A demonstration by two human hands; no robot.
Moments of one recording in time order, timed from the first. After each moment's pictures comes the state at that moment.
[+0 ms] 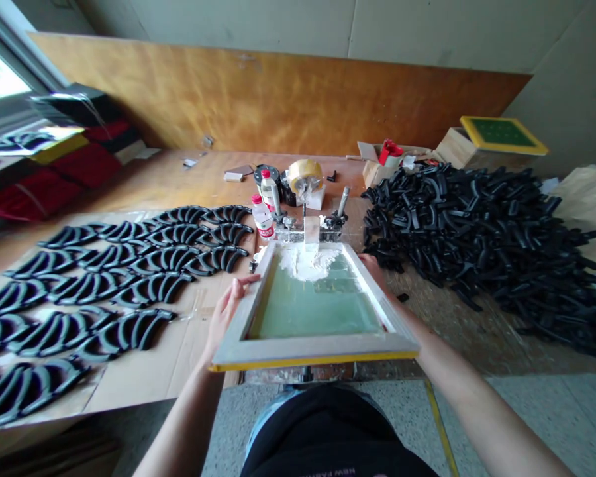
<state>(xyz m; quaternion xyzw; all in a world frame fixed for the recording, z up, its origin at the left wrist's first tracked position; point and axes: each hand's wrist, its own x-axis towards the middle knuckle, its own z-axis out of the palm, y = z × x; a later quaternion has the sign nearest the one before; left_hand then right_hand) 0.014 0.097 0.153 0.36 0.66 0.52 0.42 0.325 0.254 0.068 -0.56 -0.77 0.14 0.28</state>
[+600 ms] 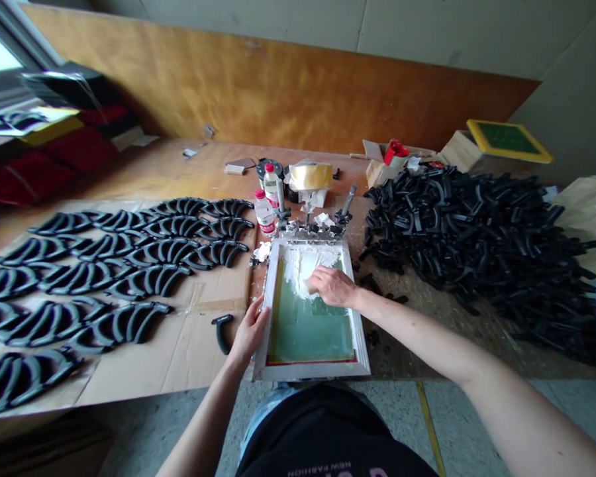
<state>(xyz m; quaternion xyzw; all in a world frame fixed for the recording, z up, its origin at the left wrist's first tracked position) 0.012 0.077 0.026 0.34 0.71 0.41 0.46 0.243 0.241 0.093 -0.21 -0.97 0.07 0.08</state>
